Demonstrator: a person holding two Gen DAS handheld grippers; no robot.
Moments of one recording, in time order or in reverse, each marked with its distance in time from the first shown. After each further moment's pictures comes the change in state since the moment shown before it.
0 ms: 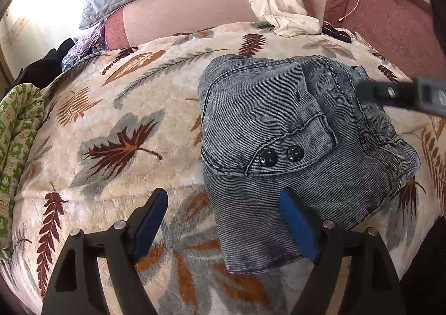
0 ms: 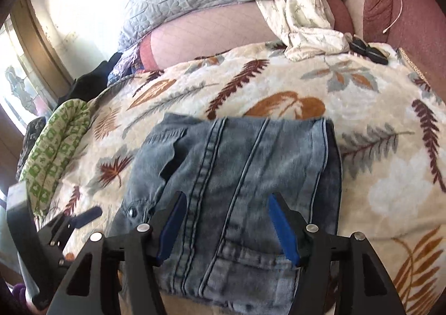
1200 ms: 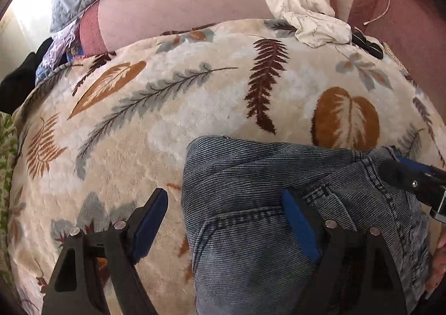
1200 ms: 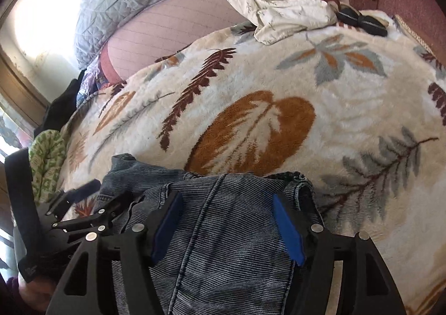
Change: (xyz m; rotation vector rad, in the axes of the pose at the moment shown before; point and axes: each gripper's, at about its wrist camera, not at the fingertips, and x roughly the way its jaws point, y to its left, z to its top) left arm 0.091 0.001 0.115 -0.041 0.089 -0.013; right arm 0.073 -0.058 0.049 0.162 0.085 0.002
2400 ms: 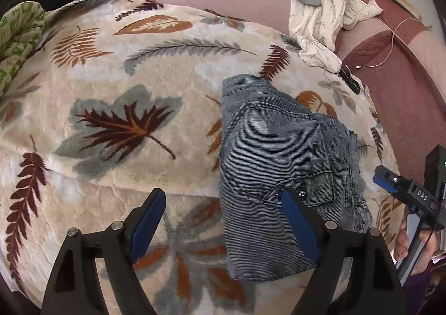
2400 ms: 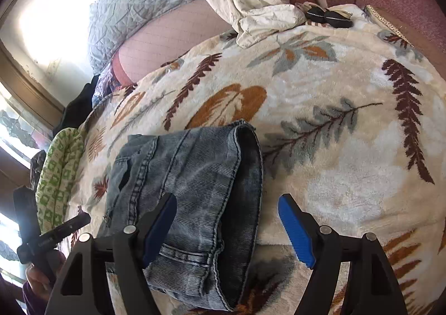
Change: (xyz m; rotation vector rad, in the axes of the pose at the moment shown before) left arm -0.083 0.057 -0.095 -0.307 0.028 -0.233; right arm -0.080 -0.046 -0.039 0.018 0.006 0.054
